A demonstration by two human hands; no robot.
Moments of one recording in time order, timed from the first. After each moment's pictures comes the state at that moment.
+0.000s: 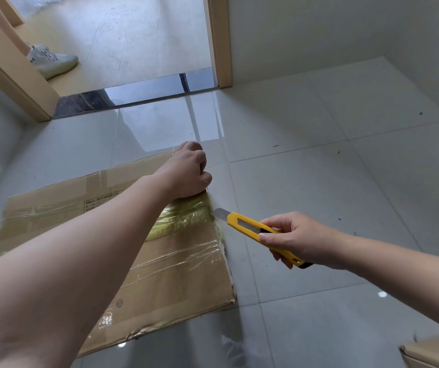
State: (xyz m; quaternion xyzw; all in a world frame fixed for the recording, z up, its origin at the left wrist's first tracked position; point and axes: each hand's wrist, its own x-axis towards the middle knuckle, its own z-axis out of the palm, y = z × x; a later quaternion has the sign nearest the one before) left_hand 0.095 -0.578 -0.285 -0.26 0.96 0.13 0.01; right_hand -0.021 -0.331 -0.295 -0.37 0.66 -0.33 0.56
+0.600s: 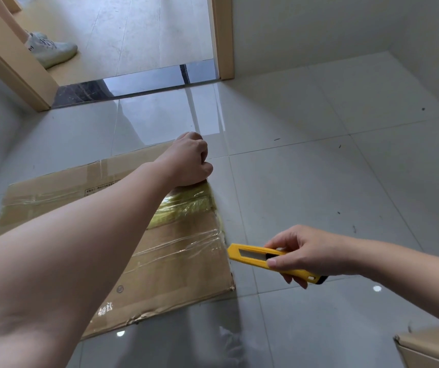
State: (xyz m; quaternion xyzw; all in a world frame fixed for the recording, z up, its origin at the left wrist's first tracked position) left_hand 0.093 -0.582 -0.285 -0.26 0.96 0.13 0.02; right_hand -0.018 -0.310 -0.291 -0.41 0.62 -0.21 0.64
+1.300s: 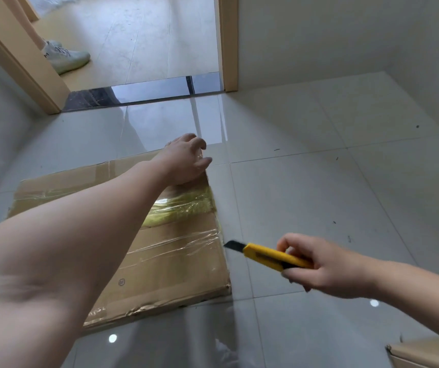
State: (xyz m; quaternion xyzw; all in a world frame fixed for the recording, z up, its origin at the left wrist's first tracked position) left_hand 0.104 -0.590 -0.279 -0.32 0.93 0.16 0.02; right_hand -0.021 -0.272 -0.285 -0.49 0.67 -0.23 0.50
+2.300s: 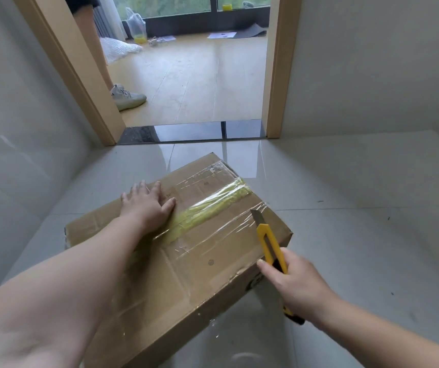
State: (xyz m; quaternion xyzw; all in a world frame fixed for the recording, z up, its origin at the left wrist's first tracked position) left_hand 0.248 -0.685 -0.293 -0.56 0.82 0.04 0.07; right_hand 0.058 -0.399 -0.278 -0.41 0.78 -0.33 0.34
